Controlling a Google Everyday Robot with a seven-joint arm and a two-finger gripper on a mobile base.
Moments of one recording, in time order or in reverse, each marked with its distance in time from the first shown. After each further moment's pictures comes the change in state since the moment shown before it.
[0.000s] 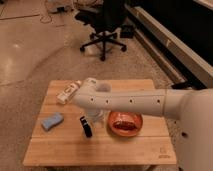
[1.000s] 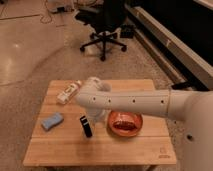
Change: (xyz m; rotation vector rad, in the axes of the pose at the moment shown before) arm 0.001 -0.013 -0.009 -0.003 -0.005 -0.038
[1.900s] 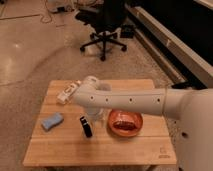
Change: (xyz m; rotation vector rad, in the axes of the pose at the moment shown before) arm 0.004 -0.016 0.002 0.010 0.000 -0.011
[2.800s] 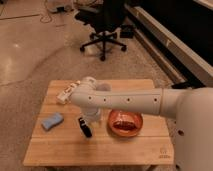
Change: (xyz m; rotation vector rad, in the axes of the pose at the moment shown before) arm 0.008 0.000 0.009 0.010 -0.007 -0.017
